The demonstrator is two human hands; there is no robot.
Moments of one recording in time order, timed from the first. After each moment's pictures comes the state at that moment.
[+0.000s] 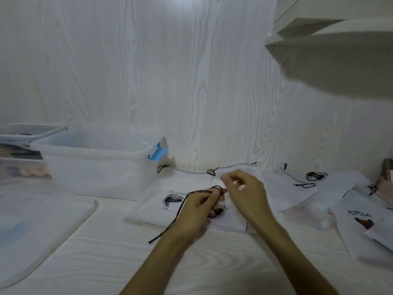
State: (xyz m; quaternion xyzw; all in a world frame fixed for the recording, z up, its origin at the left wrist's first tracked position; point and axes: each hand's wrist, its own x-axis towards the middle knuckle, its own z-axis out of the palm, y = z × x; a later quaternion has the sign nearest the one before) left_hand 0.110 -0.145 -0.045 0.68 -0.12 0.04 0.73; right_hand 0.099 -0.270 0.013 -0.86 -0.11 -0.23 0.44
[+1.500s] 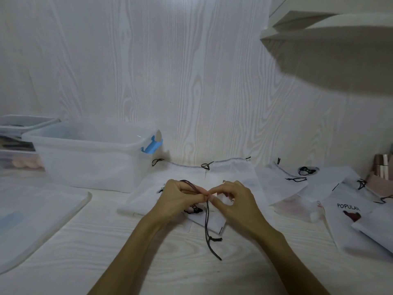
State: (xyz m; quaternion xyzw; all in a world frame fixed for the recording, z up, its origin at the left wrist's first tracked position) left_hand 0.090 -0.120 -0.015 0.73 -0.09 0.04 0.68; right_hand 0.102 -0.291 -0.028 -0.87 -0.23 -0.19 0.39
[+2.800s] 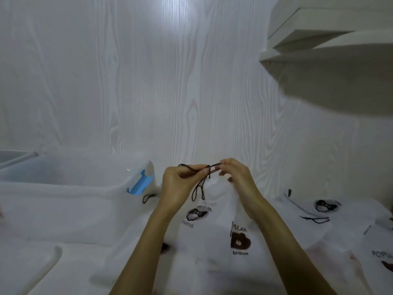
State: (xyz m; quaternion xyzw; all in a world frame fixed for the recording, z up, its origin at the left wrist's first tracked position) left_hand 0.190 -0.130 0.045 0.65 -0.14 0.22 0.71; right_hand 0.200 -0.272 0.061 -0.73 -0.11 -0.11 0.66
